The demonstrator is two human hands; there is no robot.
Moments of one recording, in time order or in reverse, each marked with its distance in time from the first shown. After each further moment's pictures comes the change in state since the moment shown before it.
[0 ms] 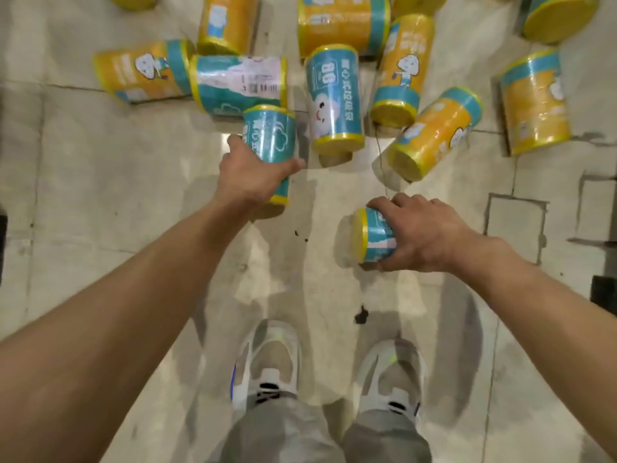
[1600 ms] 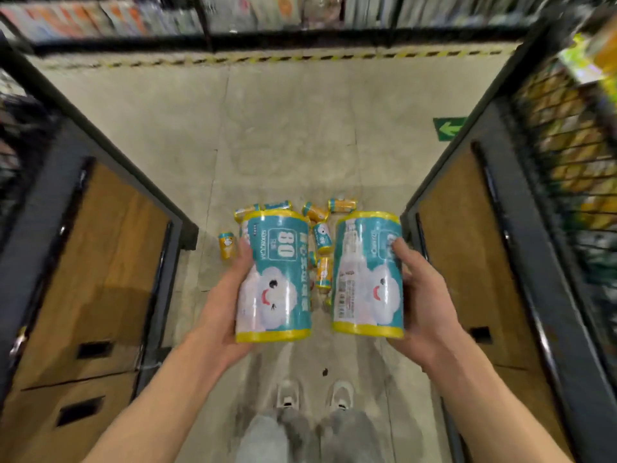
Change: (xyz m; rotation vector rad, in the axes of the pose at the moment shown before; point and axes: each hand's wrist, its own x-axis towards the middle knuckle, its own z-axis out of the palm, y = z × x) left_hand -0.493 0.361 -0.411 -1.115 -0.811 0.007; right_hand -0.514 -0.098 -0.481 2.429 0.198 -0.150
